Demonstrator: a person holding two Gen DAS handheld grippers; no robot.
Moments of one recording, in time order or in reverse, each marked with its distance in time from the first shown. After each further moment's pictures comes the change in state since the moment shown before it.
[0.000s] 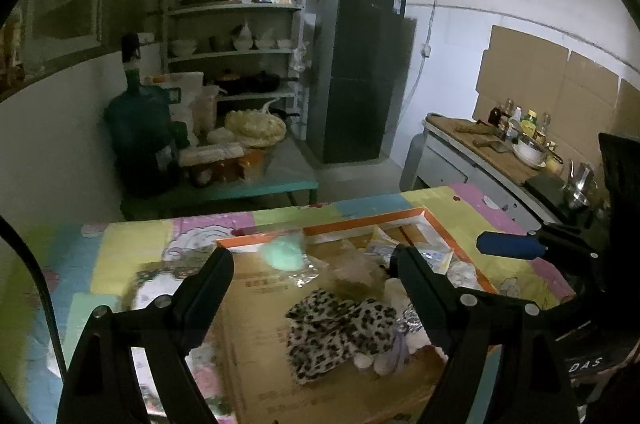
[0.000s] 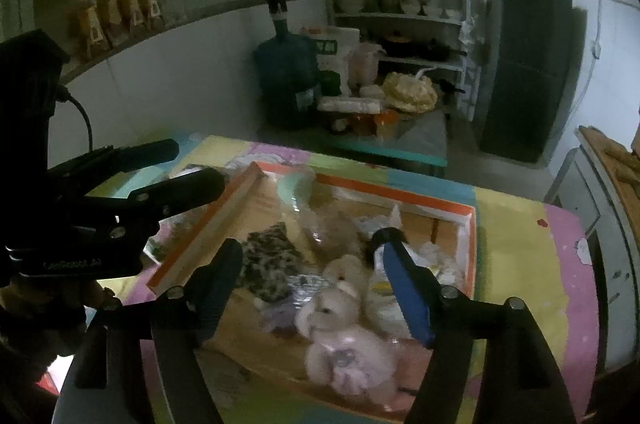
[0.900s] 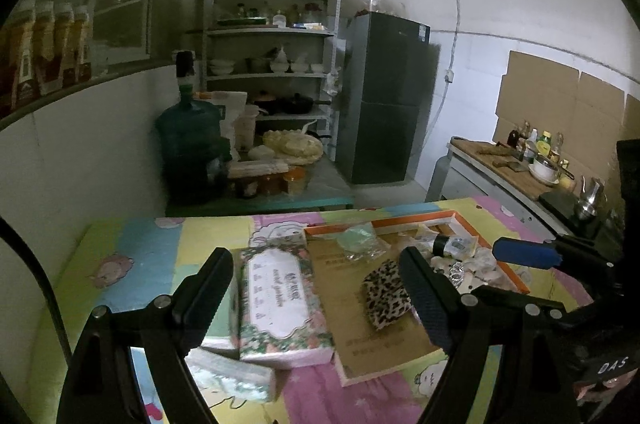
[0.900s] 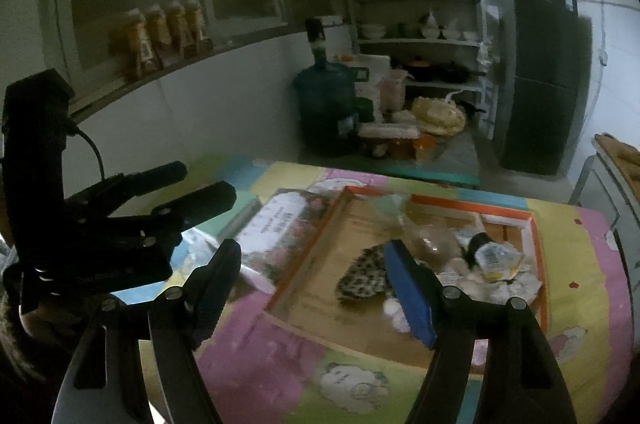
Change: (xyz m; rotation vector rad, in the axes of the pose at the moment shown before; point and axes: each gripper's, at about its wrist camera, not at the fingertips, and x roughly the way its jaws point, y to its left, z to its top) left arm -0.089 0.070 -0.028 -0.033 -0.086 0.081; right arm -0.030 0.109 -0.002 0.017 -0.102 0.072
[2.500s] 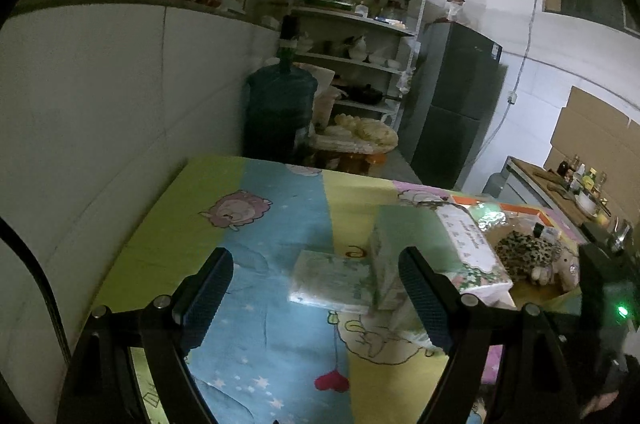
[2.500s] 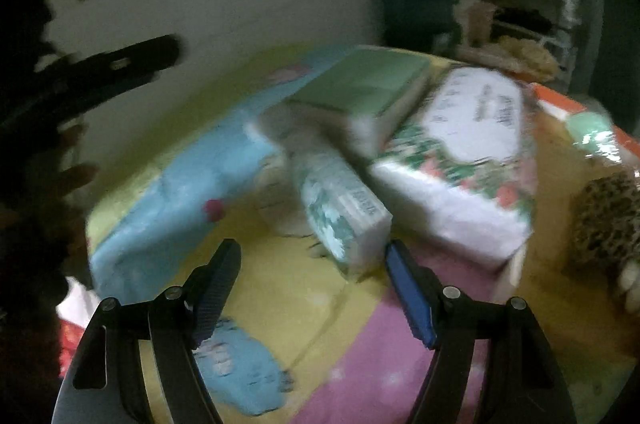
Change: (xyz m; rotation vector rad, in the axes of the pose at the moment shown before) left arm -0.025 0.188 -0.067 -0.194 0.035 0.128; right arm 0.163 0.127 -0.071 -0.104 0.288 0.218
